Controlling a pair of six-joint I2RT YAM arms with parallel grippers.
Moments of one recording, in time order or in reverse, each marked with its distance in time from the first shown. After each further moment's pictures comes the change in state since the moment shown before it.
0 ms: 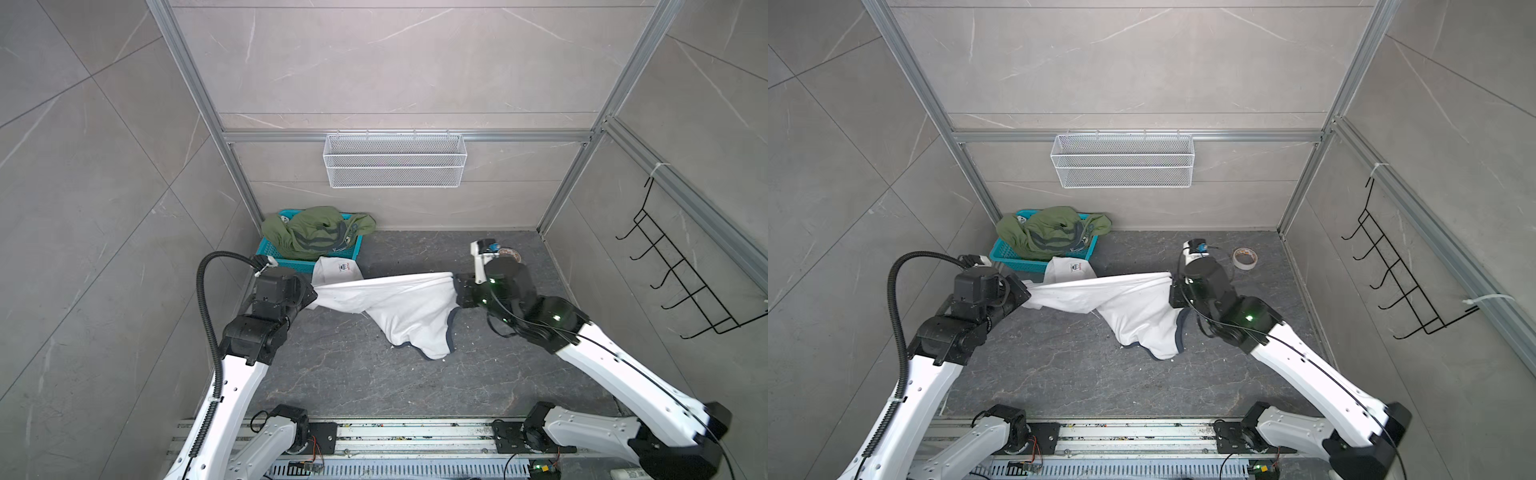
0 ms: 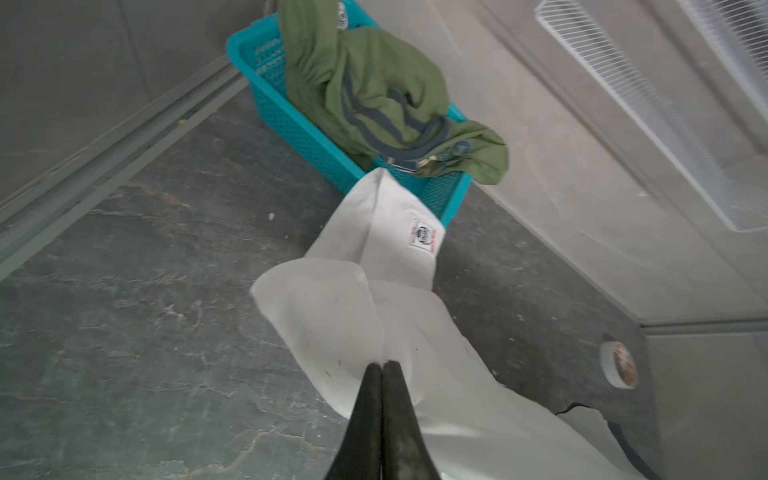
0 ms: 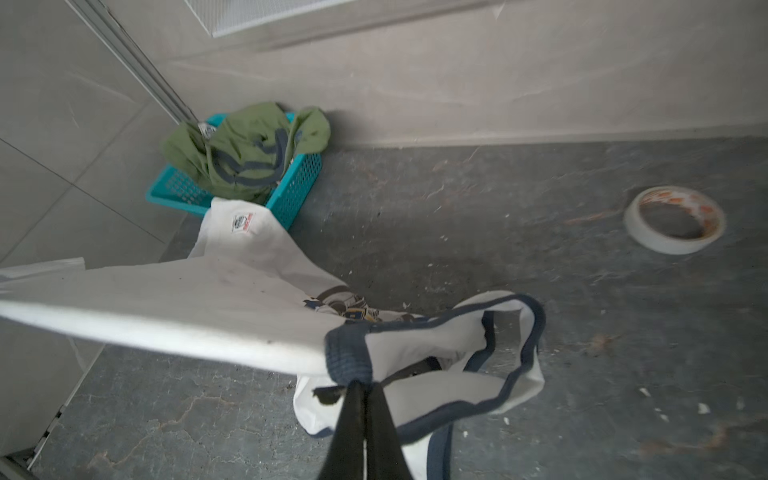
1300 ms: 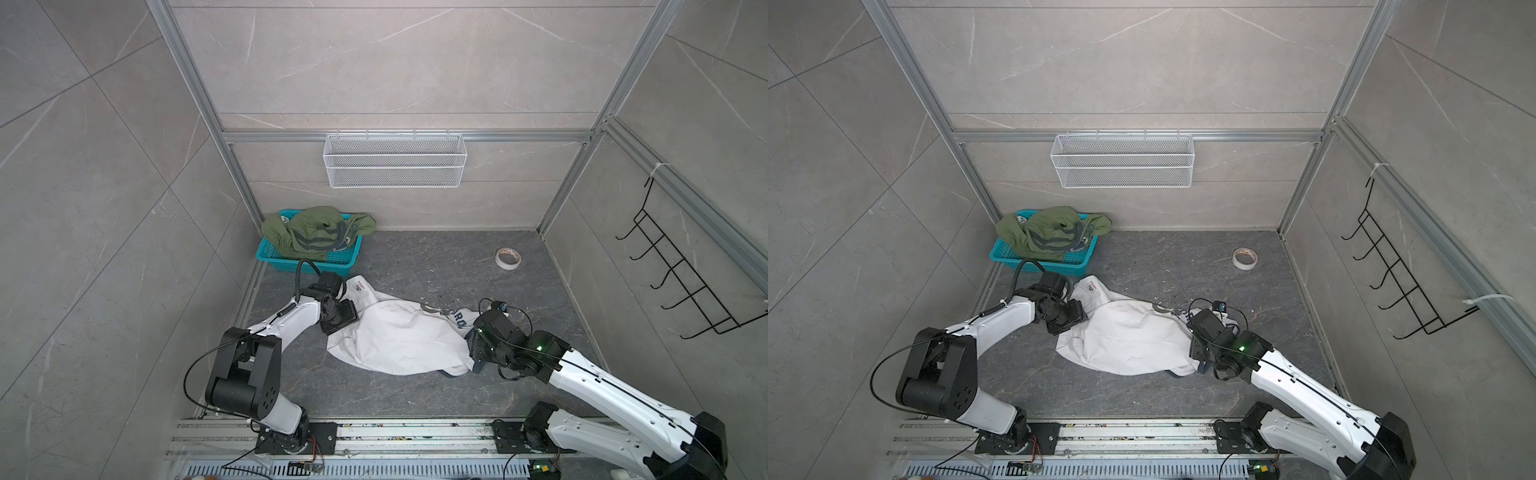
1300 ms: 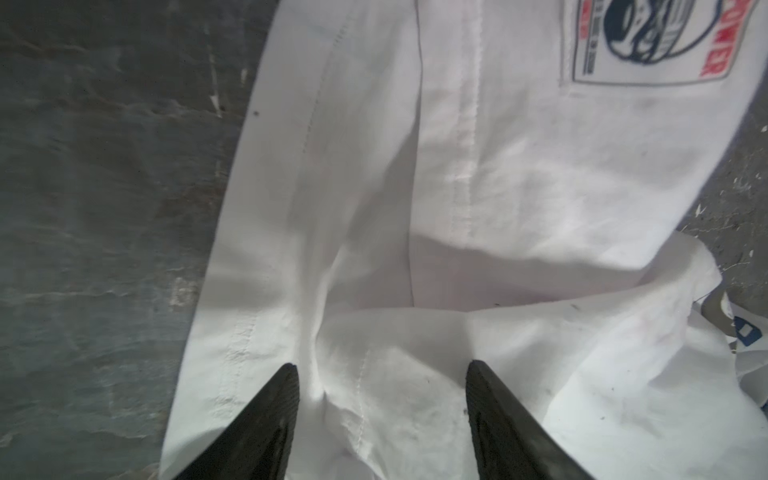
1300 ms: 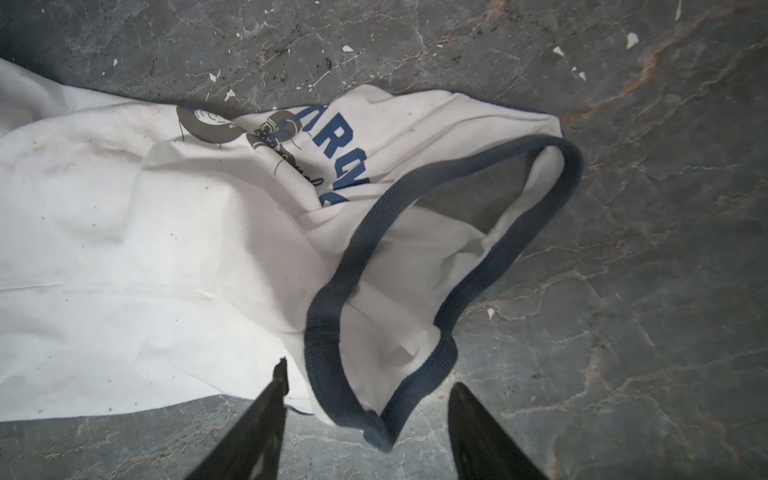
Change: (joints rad) left arm -0.050 0.655 -0.222 0.217 0.377 0.111; right arm -0.001 -0.077 -0.482 -0.175 -0.045 0.378
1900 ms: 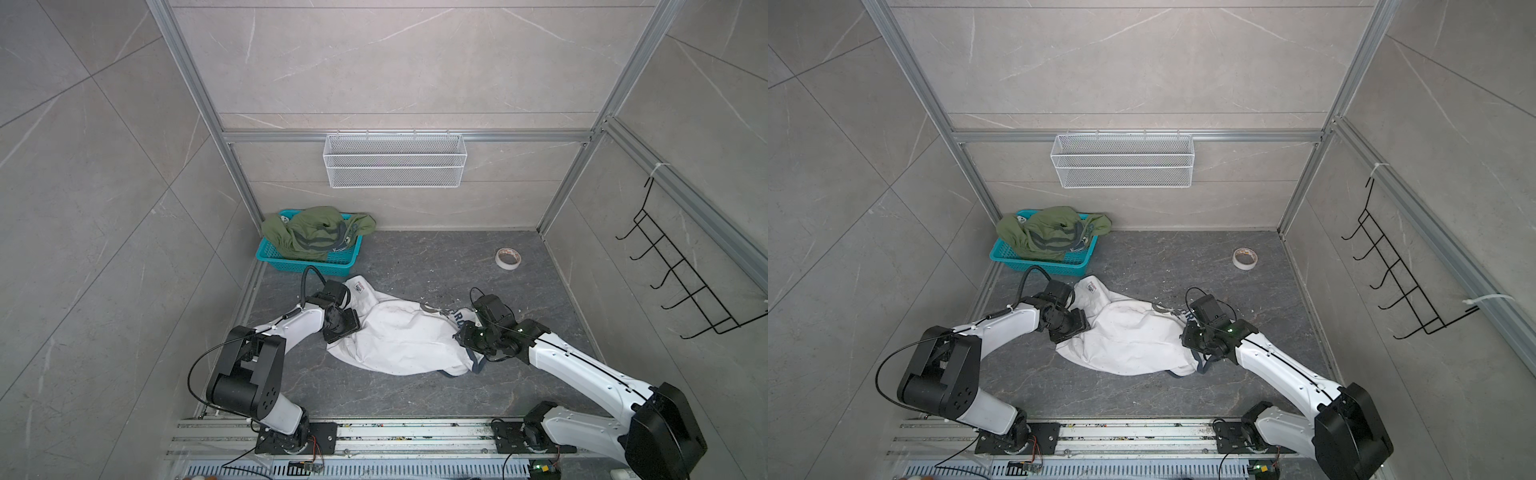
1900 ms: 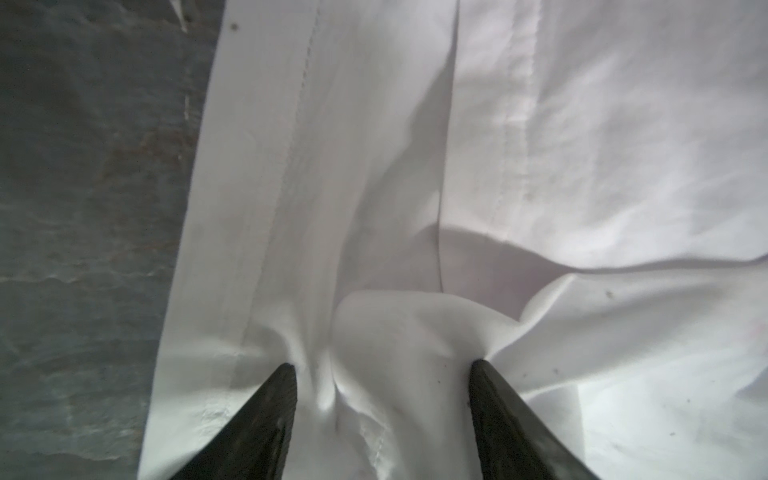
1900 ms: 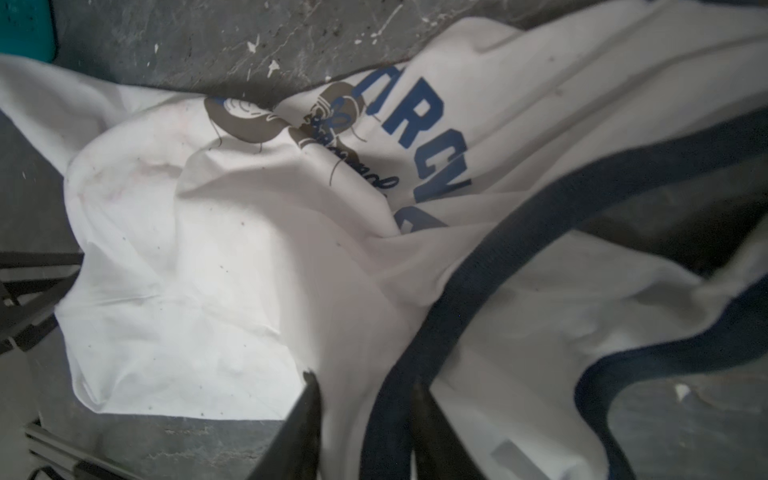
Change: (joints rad) left arm -0.023 -0.024 -0.099 0.066 -0.026 -0.002; right arm -0.196 0.174 -0.055 0.293 -0.363 -0.034
